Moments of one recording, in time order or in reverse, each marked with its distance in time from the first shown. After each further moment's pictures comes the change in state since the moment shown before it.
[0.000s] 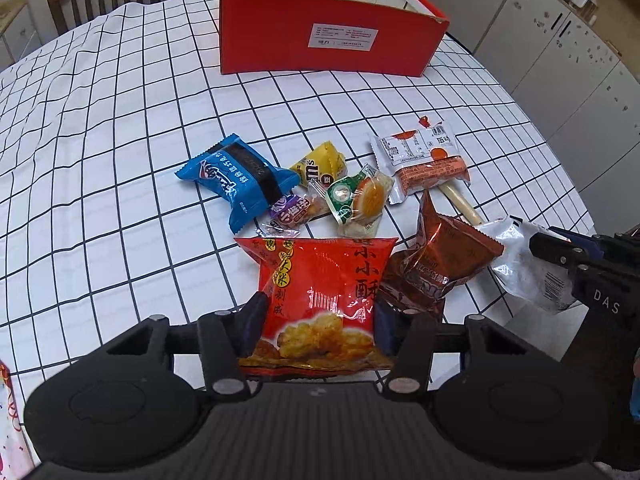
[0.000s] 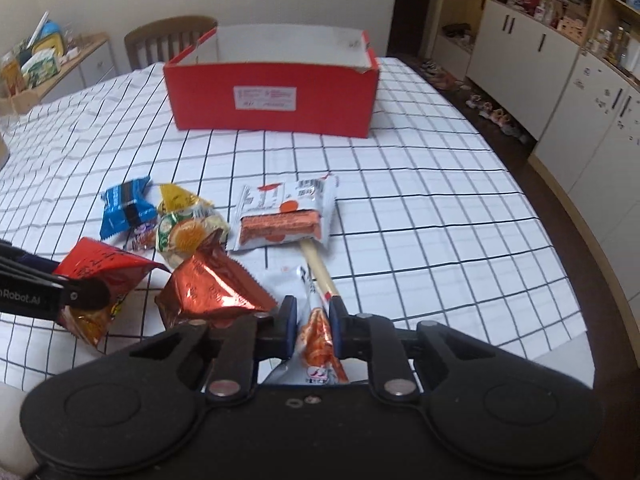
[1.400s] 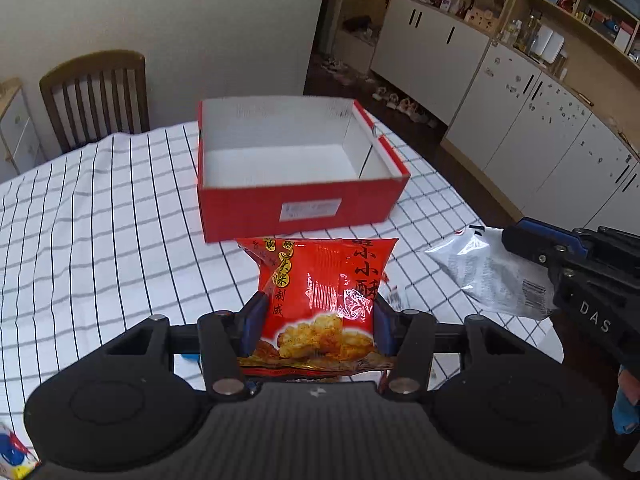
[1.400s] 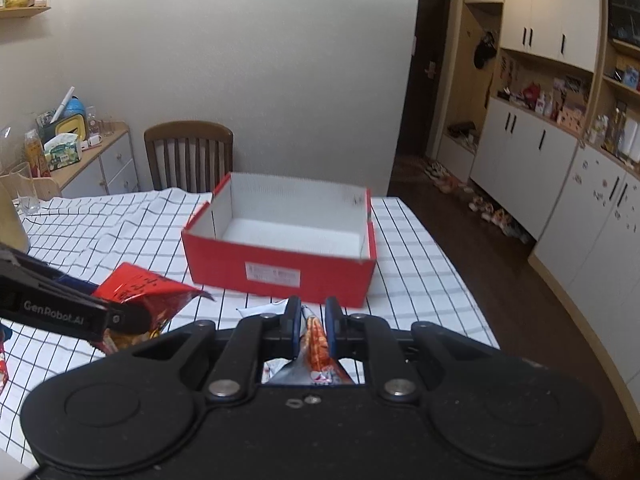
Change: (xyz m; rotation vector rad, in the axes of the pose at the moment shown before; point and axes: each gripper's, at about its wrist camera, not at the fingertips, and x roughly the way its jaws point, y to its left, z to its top) left arm -0.076 -0.027 0.114 0.048 -0.237 -0.029; right arm -0.062 0.002 0.113 -0.079 -0.303 0.026
